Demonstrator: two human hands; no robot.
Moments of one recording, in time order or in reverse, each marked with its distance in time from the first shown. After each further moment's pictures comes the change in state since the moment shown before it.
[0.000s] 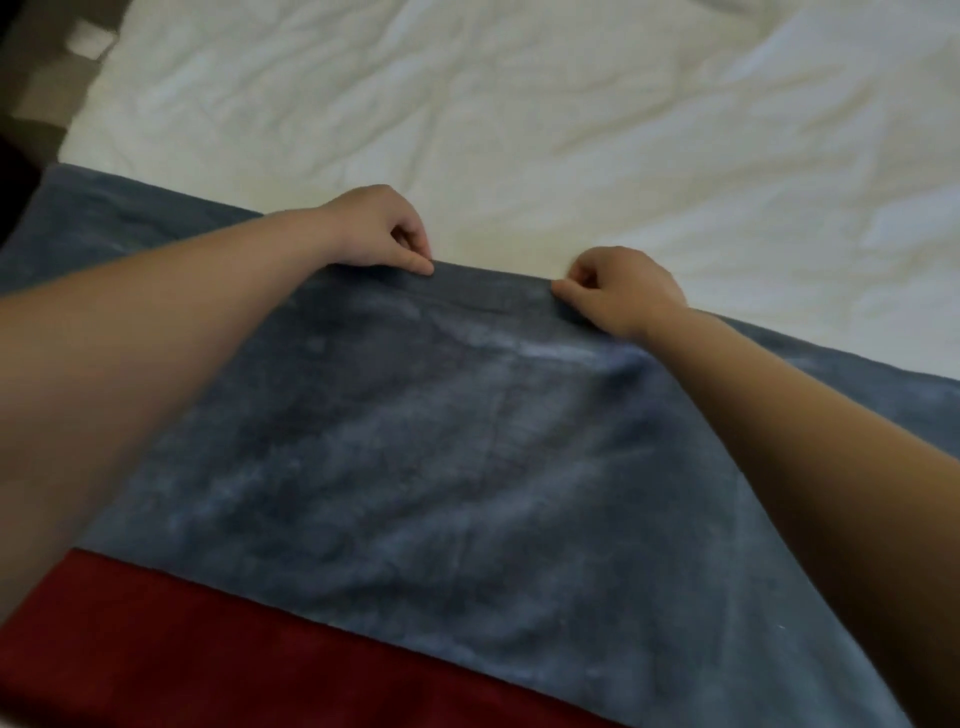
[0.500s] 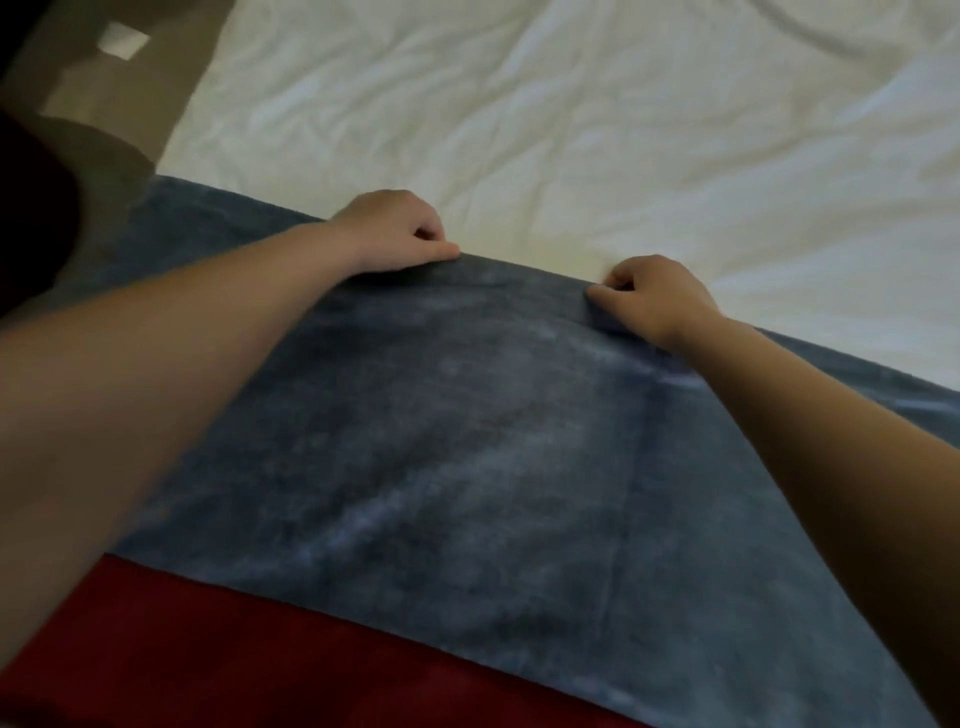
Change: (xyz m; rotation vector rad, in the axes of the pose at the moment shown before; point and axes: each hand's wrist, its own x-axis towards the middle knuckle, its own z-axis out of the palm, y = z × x) left_hand -0.025 -0.105 -0.034 0.068 0.104 0.040; right_hand 0.037 -0.091 0.027 -0.002 0.012 0.098
